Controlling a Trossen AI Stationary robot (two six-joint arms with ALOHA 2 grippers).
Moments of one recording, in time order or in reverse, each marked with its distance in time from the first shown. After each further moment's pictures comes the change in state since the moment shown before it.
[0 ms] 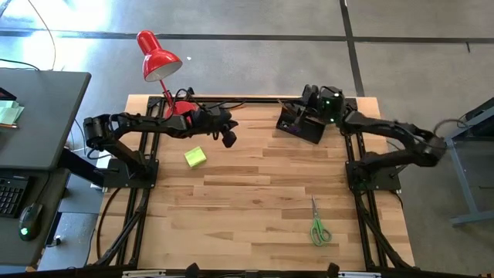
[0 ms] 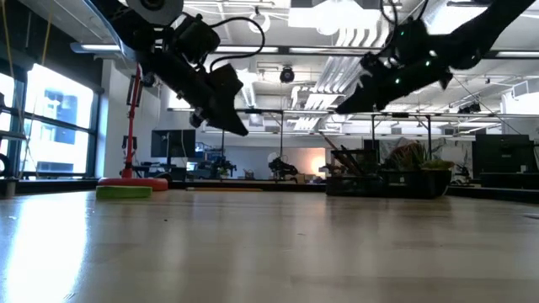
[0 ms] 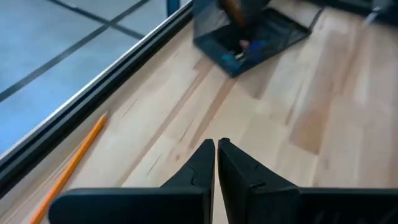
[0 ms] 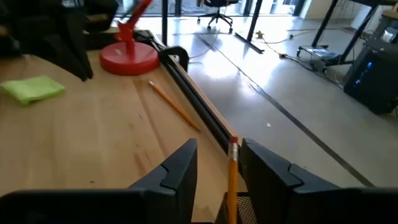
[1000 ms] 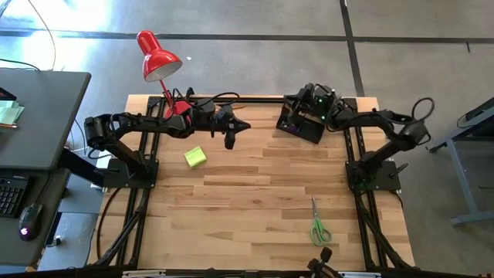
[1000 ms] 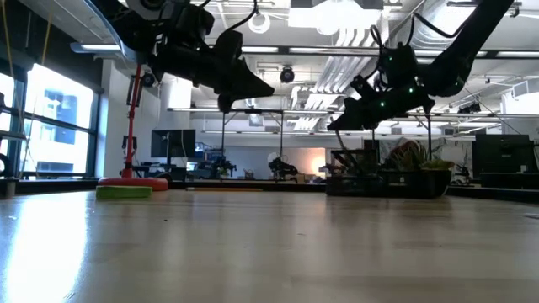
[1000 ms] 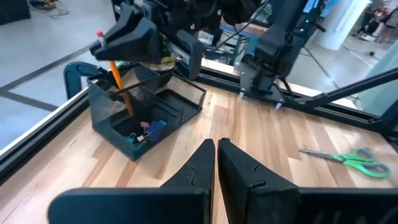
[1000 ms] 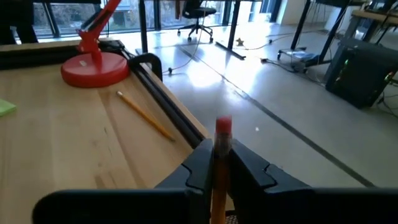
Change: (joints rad) left arm 0.000 0.008 0.000 0.323 0.369 -0.057; right arm -0.059 0.254 0.000 0.318 0.020 0.069
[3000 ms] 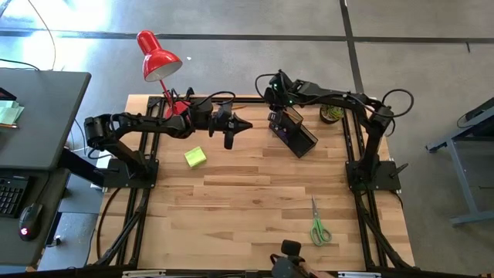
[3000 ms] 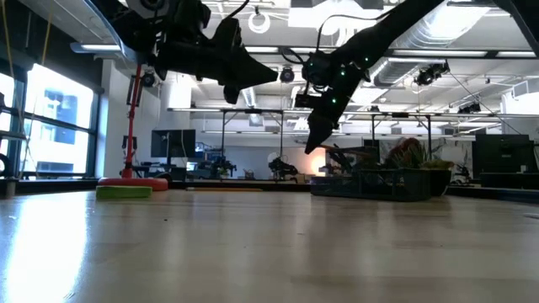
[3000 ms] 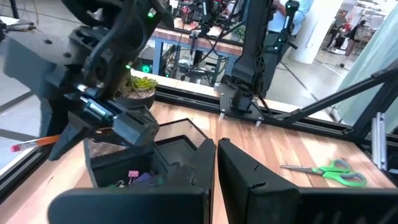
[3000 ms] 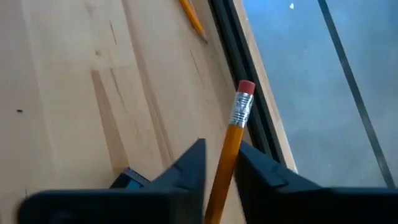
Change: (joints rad) left arm 0.000 -0.001 0.000 0.105 0.072 0.003; right arm 0.167 0.350 0.782 -1.140 0.231 -0.283
